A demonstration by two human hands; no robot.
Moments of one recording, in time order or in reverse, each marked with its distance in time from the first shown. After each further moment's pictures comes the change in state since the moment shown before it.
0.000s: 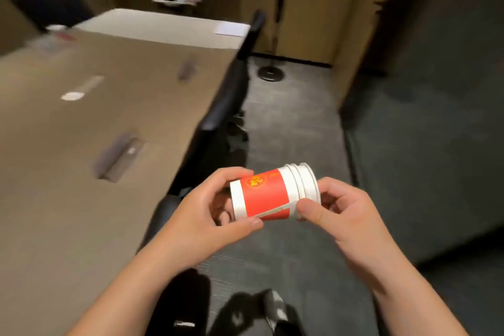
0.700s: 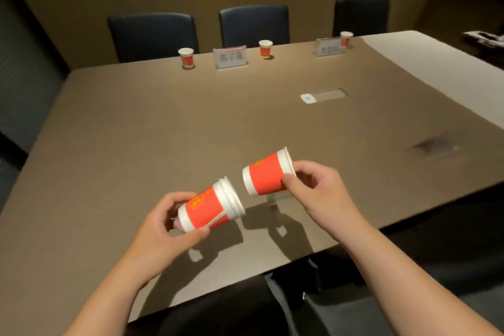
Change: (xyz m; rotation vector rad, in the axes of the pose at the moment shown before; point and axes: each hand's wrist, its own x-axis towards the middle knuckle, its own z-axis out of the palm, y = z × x) left_hand -0.058 -0.073 -0.181 0.141 1.262 -0.365; right_hand 0.308 0.021 0.309 0.009 -1.022 -0.222
